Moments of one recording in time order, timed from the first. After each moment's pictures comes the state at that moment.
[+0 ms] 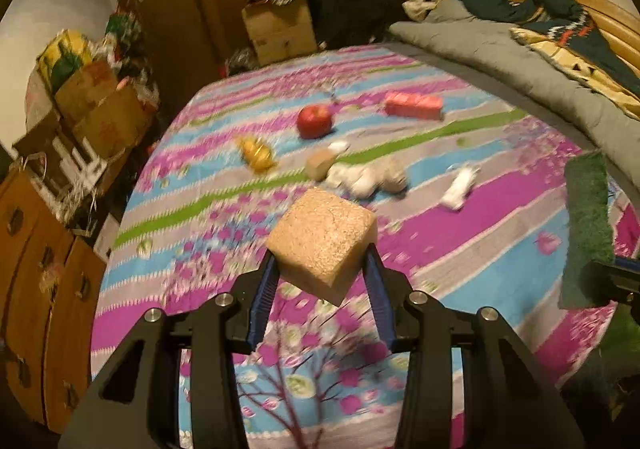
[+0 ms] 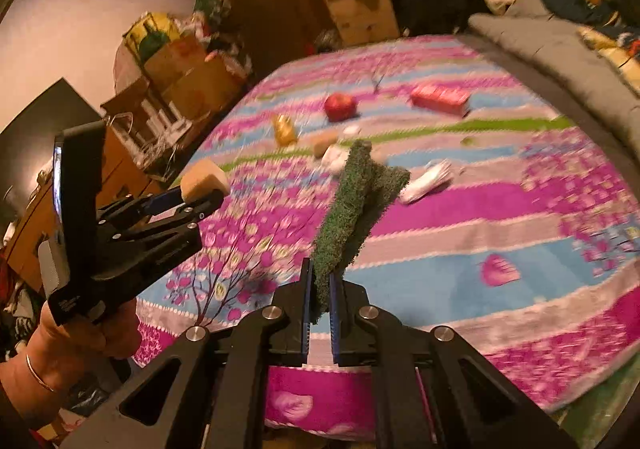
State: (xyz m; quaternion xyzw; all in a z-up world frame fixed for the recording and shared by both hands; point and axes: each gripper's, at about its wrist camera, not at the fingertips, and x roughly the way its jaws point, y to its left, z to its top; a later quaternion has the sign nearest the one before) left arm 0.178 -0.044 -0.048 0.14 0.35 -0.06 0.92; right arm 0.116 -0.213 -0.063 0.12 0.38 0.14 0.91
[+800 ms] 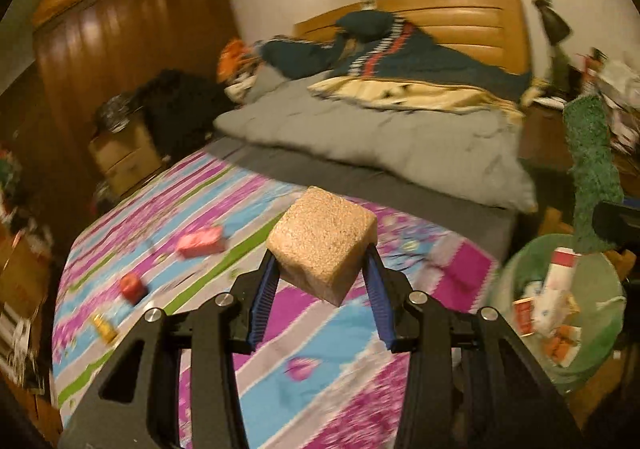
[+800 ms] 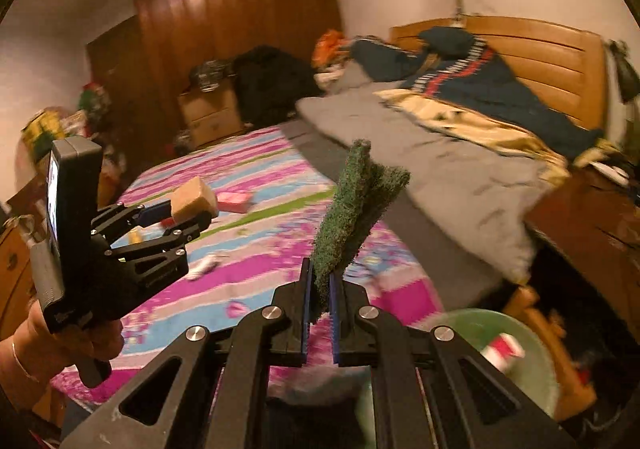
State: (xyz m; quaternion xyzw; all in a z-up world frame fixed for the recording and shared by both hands) left arm 0.091 -0.347 0.022 0.23 0.24 -0.32 0.89; right arm -0.075 -0.489 0.049 0.14 0.27 -0.14 0.94
